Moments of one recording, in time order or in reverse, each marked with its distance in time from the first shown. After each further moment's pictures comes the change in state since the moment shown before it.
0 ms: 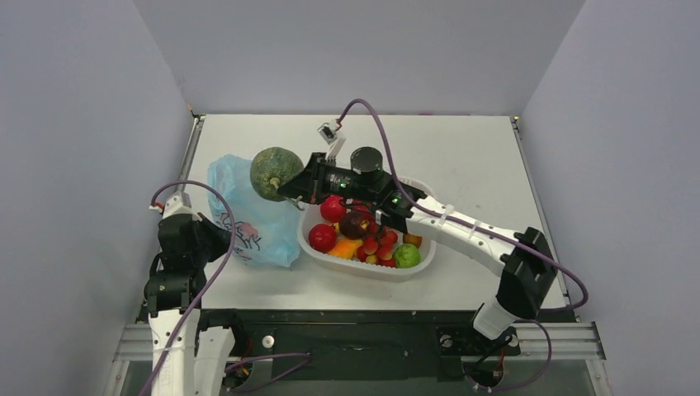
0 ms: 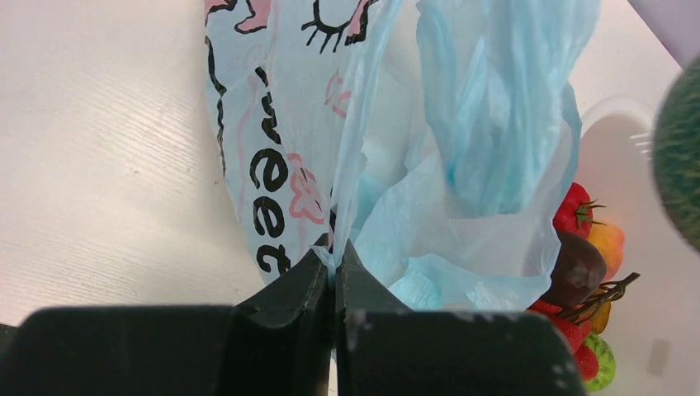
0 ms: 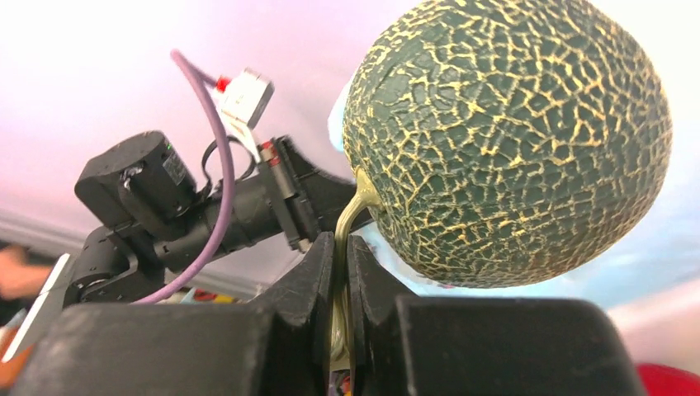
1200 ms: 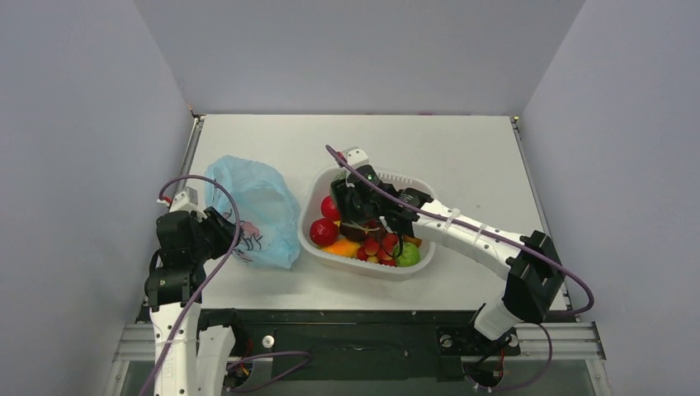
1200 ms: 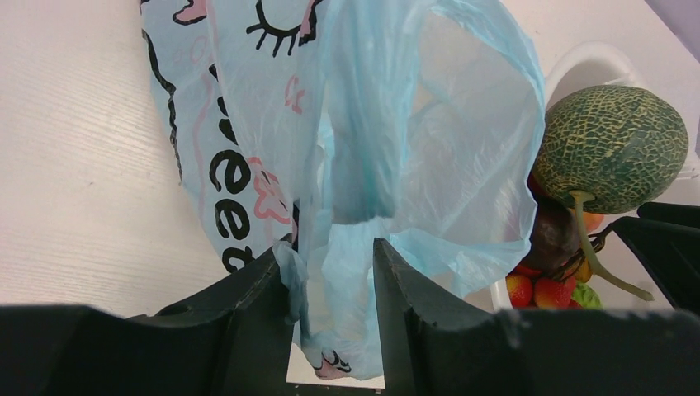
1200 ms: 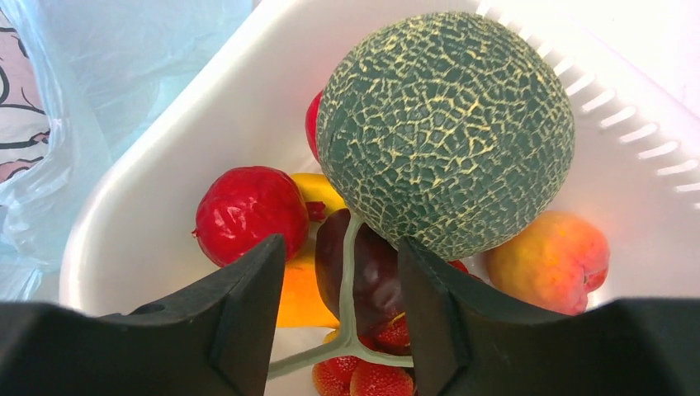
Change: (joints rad) left arm 0.051 0.050 -0.011 0.027 0.168 0.074; right arm -0.043 -0.078 -0.098 -0.607 0.600 -0.513
